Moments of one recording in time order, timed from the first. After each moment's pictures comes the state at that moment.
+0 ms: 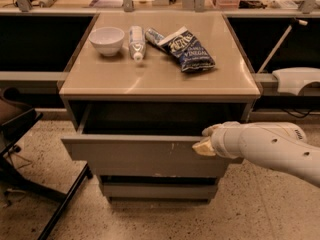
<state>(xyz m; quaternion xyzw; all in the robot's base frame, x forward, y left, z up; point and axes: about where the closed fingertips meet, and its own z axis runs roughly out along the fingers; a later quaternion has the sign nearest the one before) 0.557 -0.158 0.670 -0.39 0.84 0.01 0.37</state>
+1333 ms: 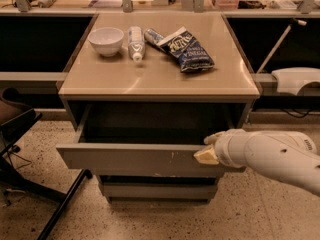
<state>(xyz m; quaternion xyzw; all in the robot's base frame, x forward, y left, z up) 0.529 -0.163 0.672 -0.37 0.85 0.01 0.36</state>
